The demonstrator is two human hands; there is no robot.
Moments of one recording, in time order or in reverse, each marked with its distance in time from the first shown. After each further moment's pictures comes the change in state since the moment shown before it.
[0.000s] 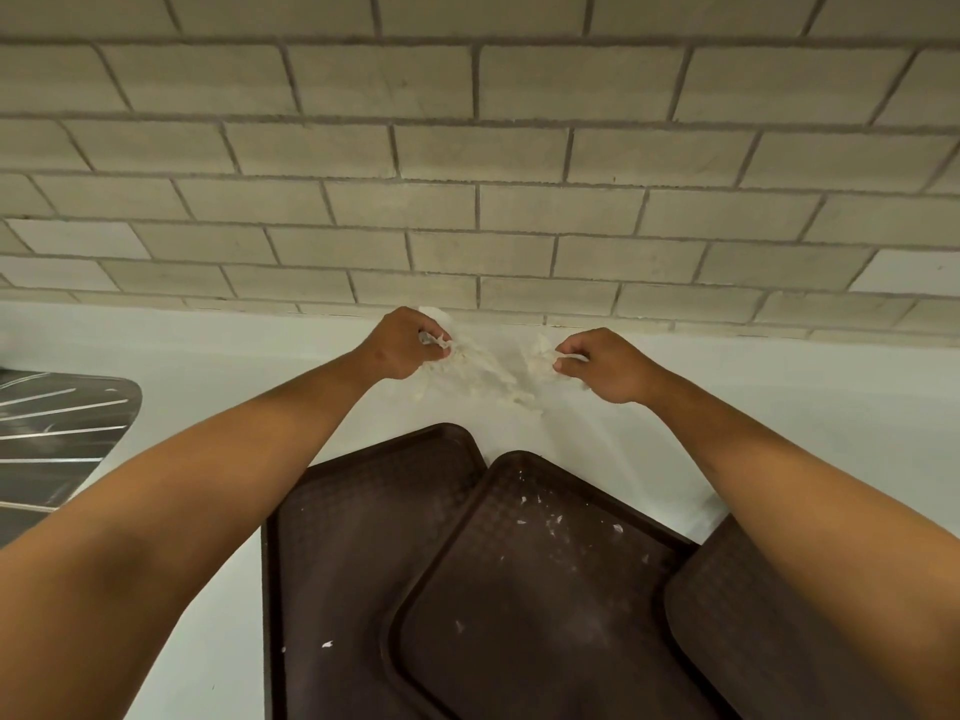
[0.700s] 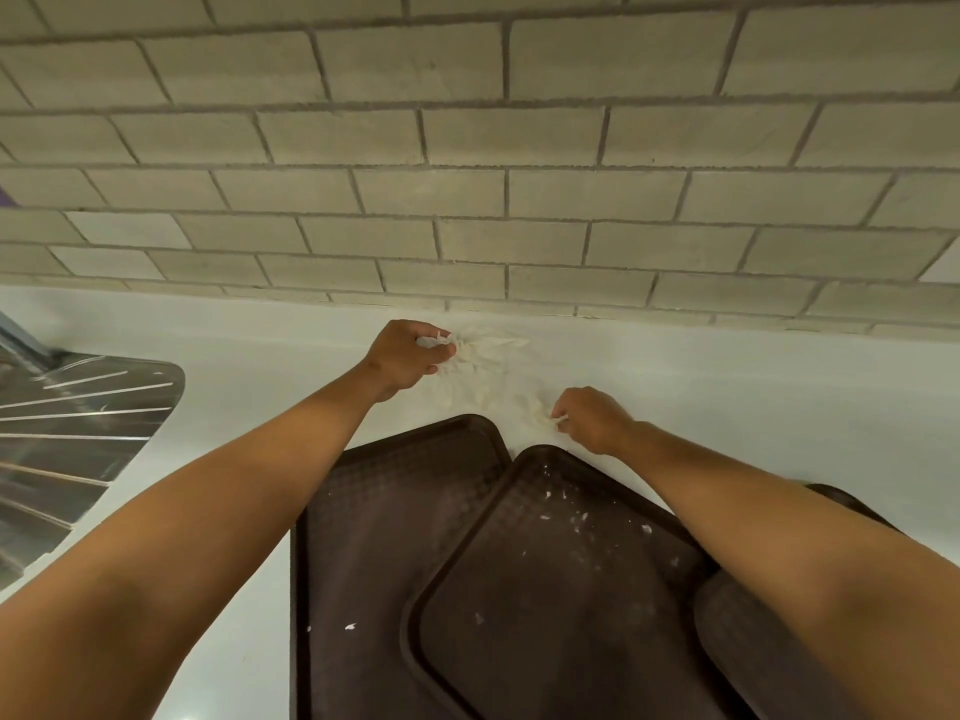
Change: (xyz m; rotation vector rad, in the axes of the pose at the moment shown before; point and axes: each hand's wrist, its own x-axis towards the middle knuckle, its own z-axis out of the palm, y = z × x) left_hand -0.039 -0.005 -0.001 -0.316 0.107 -0.264; right_hand 0.023 0.056 0.105 -0.401 -0.179 0.061
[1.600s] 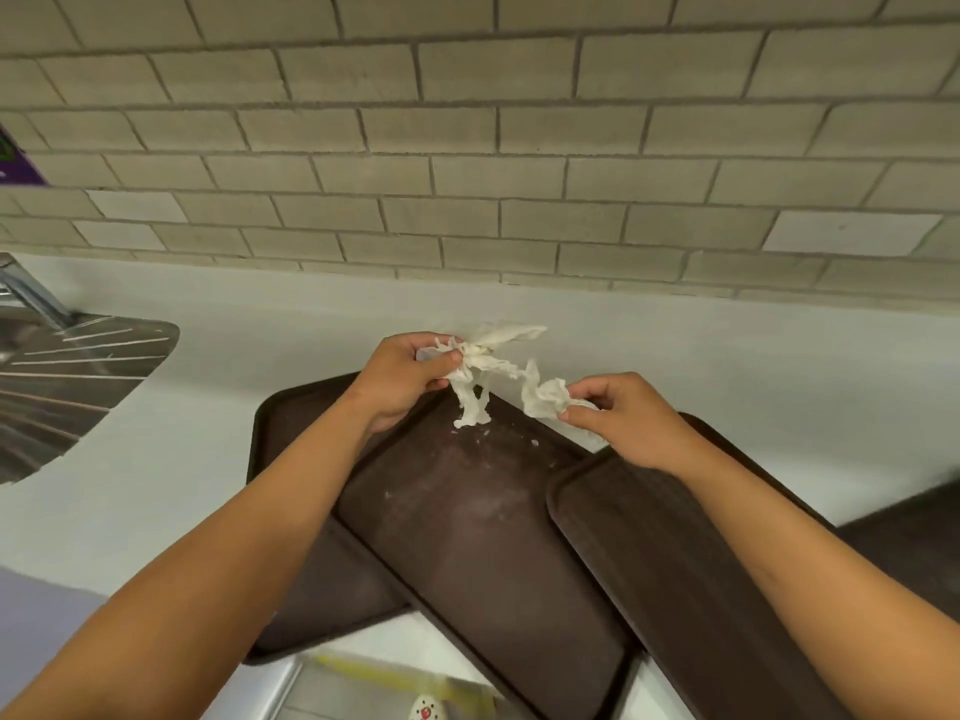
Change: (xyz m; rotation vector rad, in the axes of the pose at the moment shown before) left_hand -0.209 0.080 0.118 -0.420 -0.067 0.016; right_hand -0.282 0.048 -0.085 0.661 0.142 -0.156
